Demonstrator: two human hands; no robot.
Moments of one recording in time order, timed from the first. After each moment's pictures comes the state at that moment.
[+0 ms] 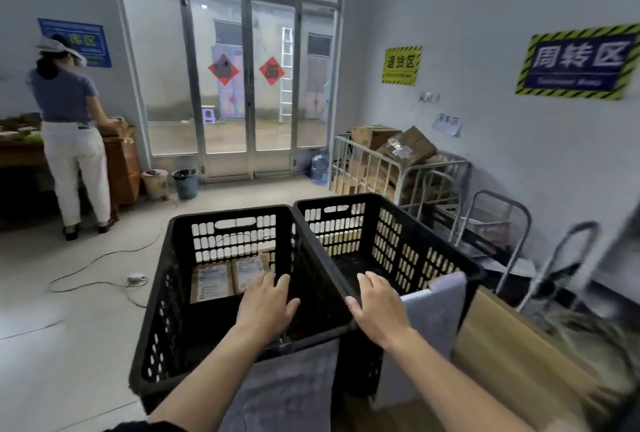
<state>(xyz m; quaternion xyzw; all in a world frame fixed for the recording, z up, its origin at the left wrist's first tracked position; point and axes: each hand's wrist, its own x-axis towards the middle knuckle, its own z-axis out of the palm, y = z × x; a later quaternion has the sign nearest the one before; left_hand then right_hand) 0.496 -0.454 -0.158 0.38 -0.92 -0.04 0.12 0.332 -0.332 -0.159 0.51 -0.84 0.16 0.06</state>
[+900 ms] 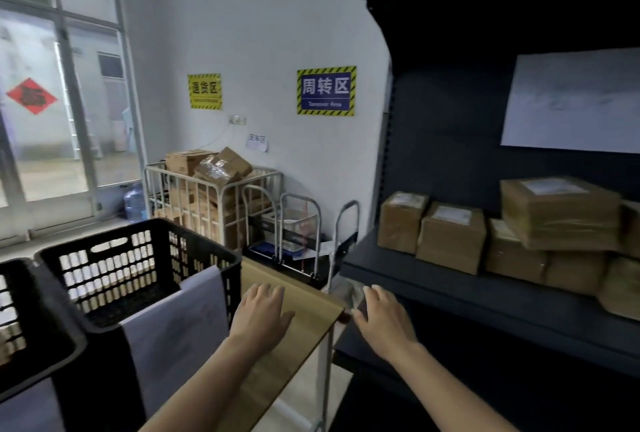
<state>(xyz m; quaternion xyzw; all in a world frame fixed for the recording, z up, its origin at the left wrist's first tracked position) 0.290 -0.117 -0.122 0.10 -0.98 -0.07 0.14 0.217 0.088 -0.128 0.22 -0.96 0.15 0.12</state>
